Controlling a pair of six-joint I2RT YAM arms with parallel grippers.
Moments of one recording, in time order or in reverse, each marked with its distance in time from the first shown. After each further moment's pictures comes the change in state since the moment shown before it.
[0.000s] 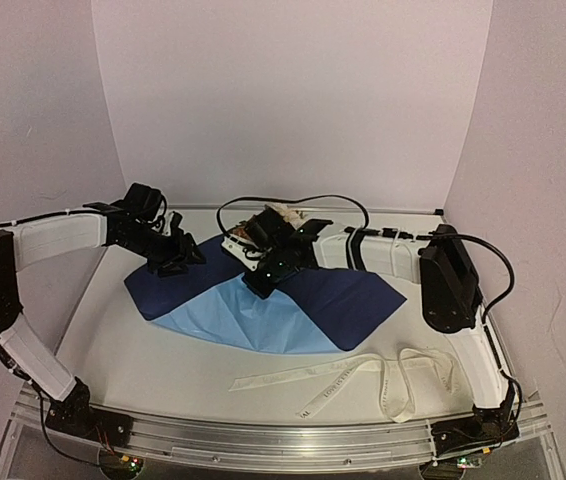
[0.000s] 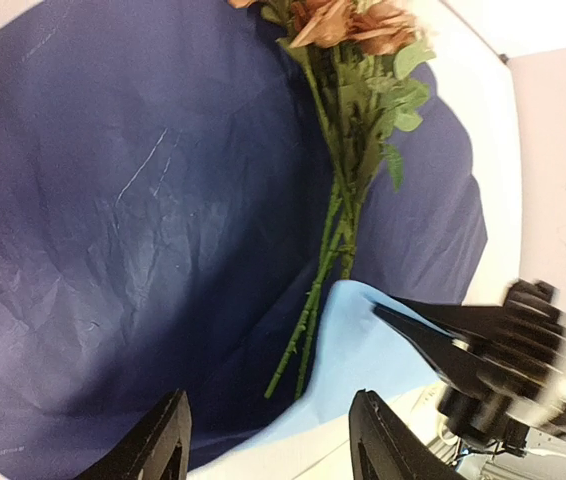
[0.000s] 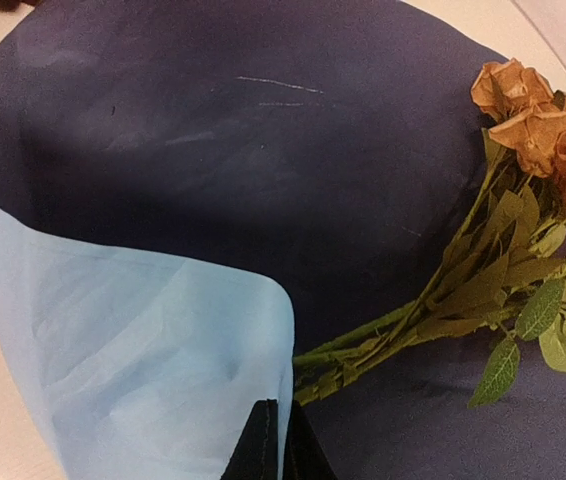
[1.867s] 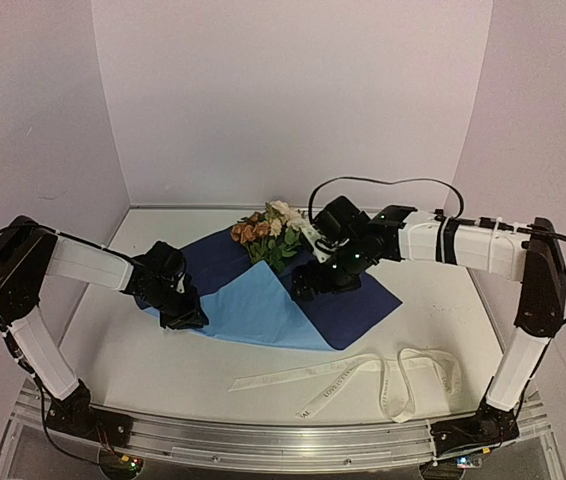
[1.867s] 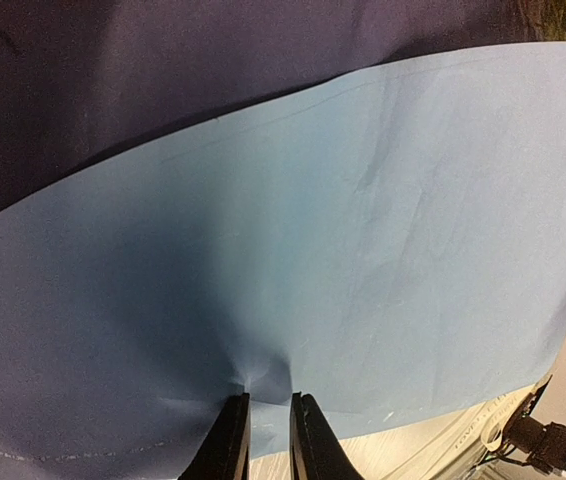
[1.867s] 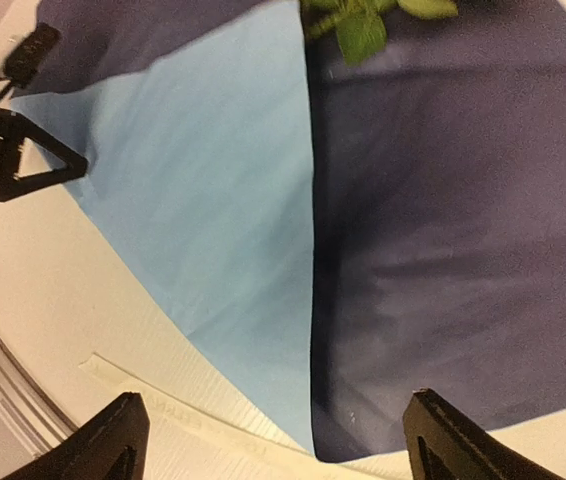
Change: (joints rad) left arm -0.116 0.121 -0.318 0.271 -0.045 -0.198; right arm -0.089 -0.513 -0.504 -0.114 -0.103 0.544
